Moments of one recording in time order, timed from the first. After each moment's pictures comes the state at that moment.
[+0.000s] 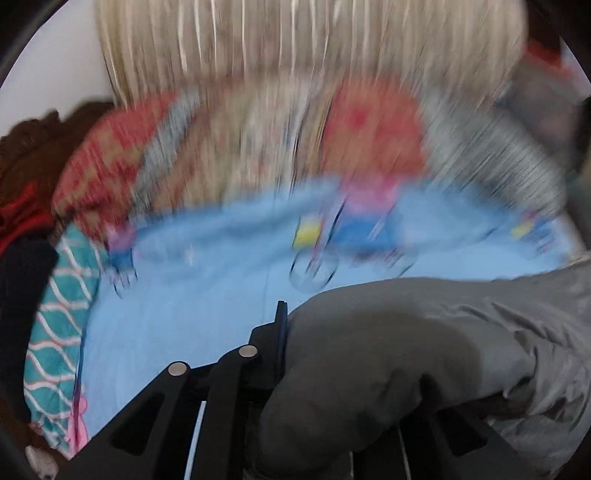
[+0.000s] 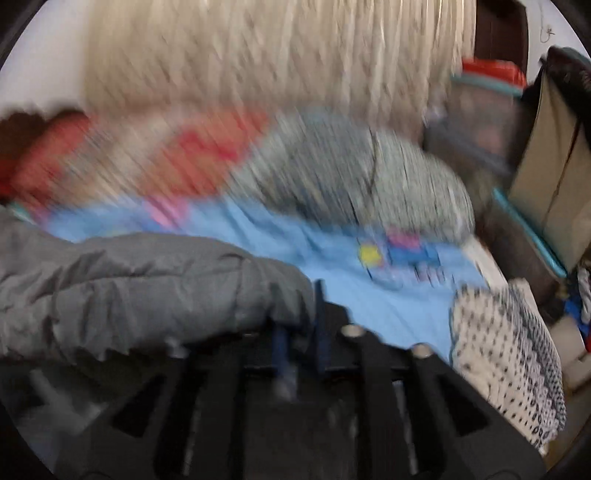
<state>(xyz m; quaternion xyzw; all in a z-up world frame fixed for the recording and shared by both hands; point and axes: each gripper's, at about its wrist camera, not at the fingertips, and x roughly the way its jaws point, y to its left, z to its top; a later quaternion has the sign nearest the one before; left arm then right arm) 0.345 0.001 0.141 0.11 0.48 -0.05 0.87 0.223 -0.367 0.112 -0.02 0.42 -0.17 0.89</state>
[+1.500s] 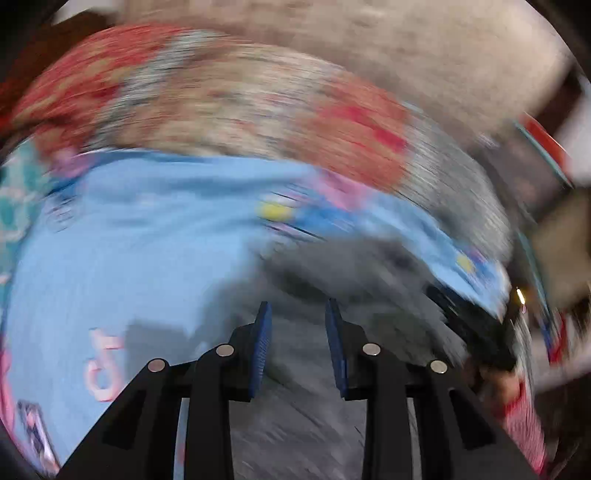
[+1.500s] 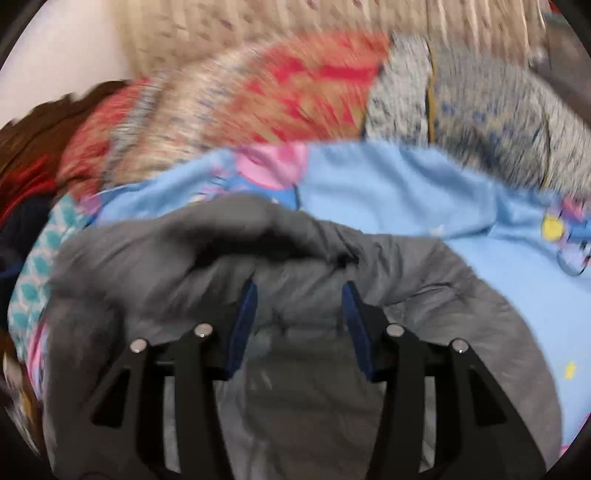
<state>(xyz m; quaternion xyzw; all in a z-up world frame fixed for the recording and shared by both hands) 0.328 0.052 0.167 -0.07 0.50 -0.21 0.84 0.306 -0.264 0.095 0.08 0.43 0.09 0.90</state>
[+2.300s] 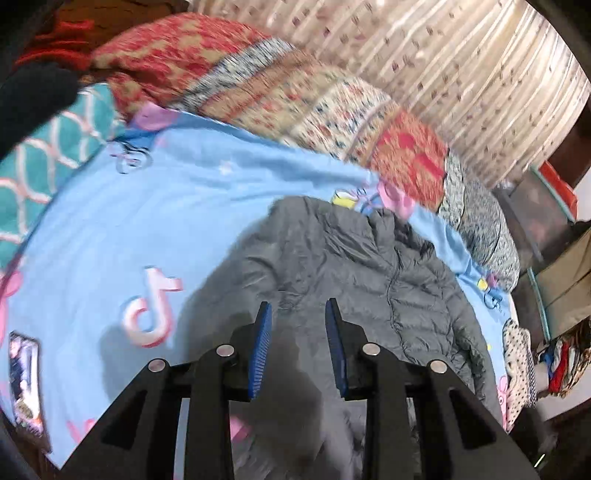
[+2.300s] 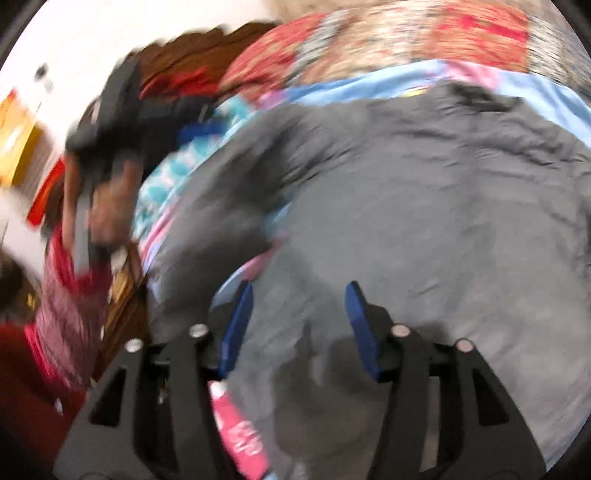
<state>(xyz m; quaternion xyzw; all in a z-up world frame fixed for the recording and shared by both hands) 0.241 0.174 0.137 -0.15 0.45 -0.09 0.87 0.105 -0.082 0.071 0.07 0.46 0.33 0.82</state>
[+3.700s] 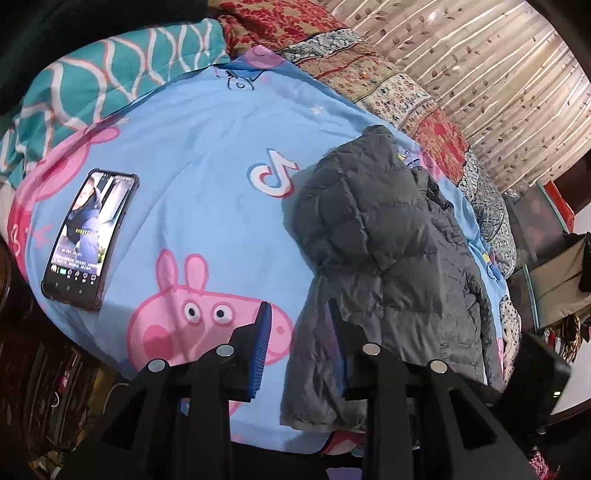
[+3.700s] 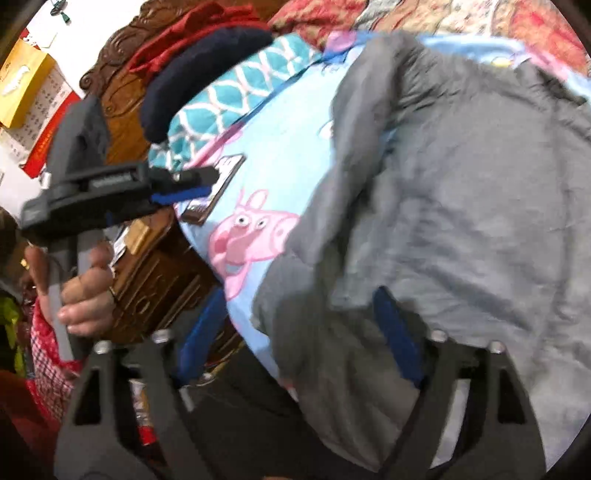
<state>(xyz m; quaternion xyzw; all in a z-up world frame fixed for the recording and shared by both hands) 0.073 0.303 0.073 -0.22 0.49 -0.07 0.84 0.052 0.070 0.046 0.06 0.53 0.36 0.76</state>
